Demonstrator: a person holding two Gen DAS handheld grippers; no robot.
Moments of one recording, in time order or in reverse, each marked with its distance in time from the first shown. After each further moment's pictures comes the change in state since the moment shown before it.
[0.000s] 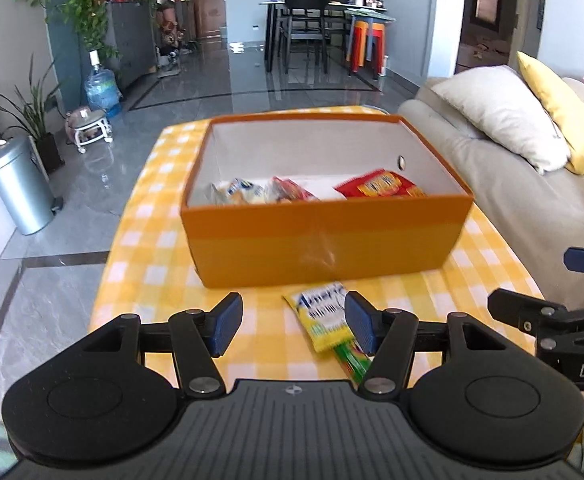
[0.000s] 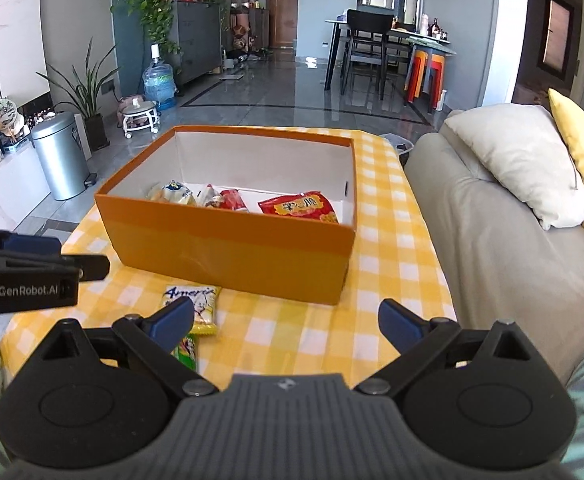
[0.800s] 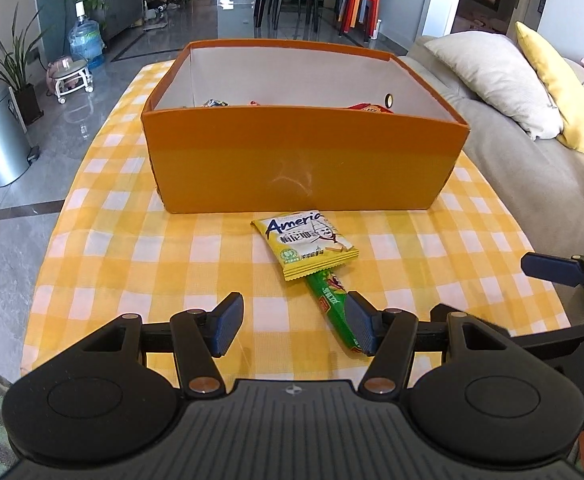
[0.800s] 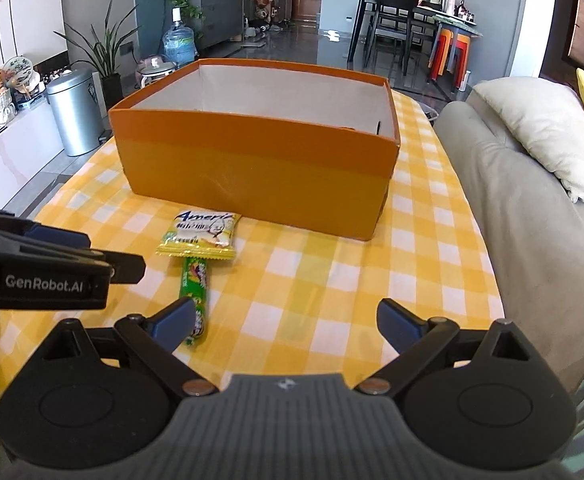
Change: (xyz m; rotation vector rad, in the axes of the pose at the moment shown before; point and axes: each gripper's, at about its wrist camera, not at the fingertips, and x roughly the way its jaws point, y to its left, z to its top) left arm 0.030 -0.007 -0.033 -0.050 0.133 -0.058; right arm 0.038 0.017 -0.051 -0.060 0.088 0.039
